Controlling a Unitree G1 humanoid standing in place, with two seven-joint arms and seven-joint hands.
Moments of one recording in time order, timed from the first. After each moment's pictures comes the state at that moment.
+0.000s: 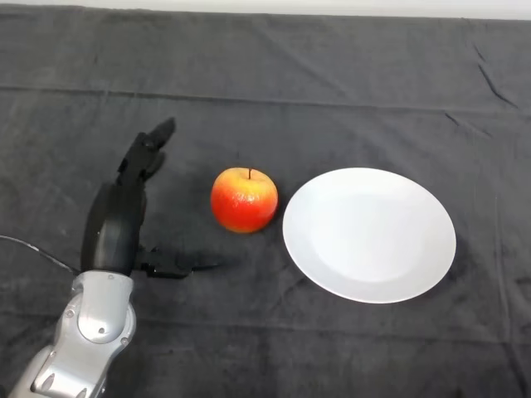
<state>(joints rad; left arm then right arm) -0.29 0.35 -0.27 0.34 0.12 -0.24 0.36 -0.56 -0.42 -1.05 1.20 1.02 -0.07 0.42</state>
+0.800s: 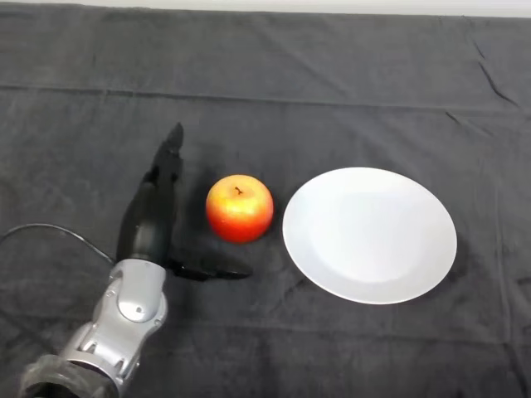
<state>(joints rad) -0.51 0.25 -0.35 0.81 0.11 -0.36 0.37 -0.56 -0.42 -1.05 1.20 1.02 -0.07 0.41</state>
